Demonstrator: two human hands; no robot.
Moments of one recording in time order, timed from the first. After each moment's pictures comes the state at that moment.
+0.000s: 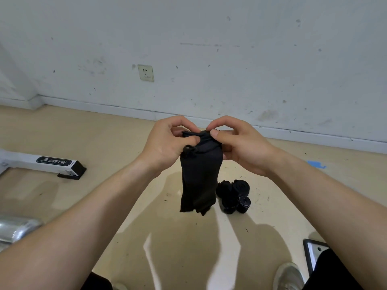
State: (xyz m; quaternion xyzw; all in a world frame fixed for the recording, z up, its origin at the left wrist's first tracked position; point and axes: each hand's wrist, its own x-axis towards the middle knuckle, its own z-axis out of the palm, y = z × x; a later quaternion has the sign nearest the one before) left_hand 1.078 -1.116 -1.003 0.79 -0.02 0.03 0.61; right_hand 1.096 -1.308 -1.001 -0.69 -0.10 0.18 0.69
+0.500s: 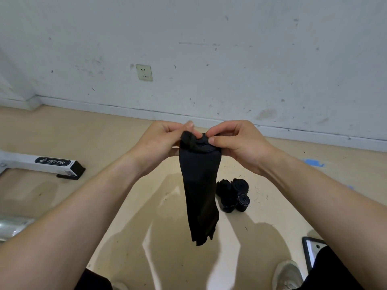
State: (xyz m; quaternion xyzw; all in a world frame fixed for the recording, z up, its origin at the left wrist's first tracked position) left_hand 1.078 -1.103 -0.997 0.75 -0.05 -0.08 0.65; right_hand 1.097 -1.306 -1.007 -0.69 -0.09 0.13 0.70
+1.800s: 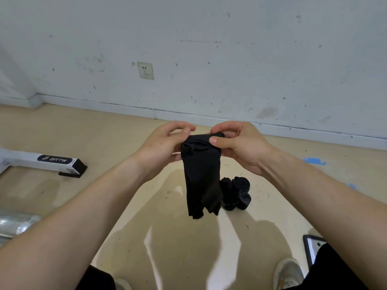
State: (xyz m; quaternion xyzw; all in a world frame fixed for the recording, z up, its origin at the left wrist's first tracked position) left_hand 1.072 -1.101 -1.007 0.73 0.01 -0.12 0.68; right_hand 1.097 -1.304 -1.015 -0.66 -0.02 0.15 0.73
